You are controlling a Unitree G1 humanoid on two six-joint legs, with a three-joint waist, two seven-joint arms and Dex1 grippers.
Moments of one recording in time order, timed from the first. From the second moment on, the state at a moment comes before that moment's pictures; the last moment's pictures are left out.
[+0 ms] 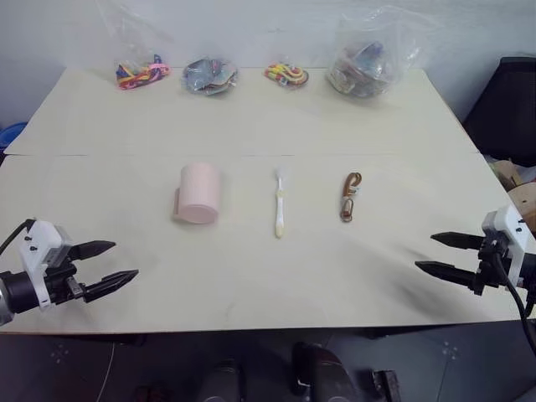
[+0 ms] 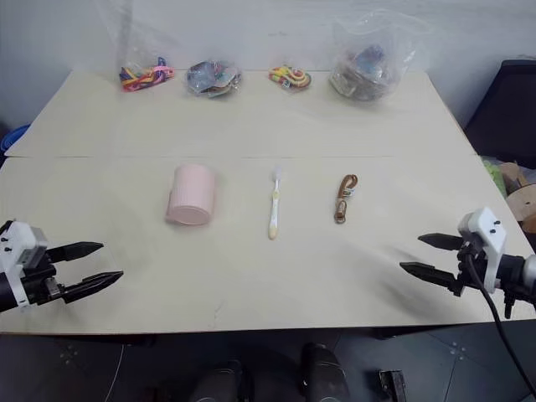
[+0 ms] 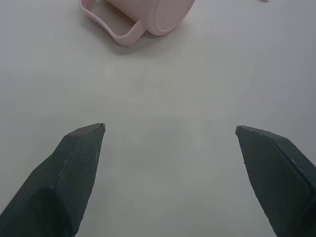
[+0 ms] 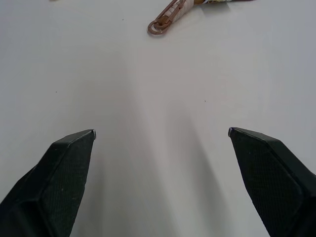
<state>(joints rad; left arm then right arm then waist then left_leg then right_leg) 0.20 0.93 0.58 -0.17 -0.53 0.48 -1.03 -0.01 -1.00 -0.37 0.03 0.53 0.45 1.17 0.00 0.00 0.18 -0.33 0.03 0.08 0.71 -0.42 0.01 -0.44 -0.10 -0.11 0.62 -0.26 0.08</state>
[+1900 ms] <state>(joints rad) -0.31 0.85 0.25 -0.50 -0.91 0.88 -0.81 -0.42 -0.21 -0.12 -0.19 0.38 0.82 0.04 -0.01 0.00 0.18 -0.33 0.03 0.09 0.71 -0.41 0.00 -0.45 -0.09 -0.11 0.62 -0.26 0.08</state>
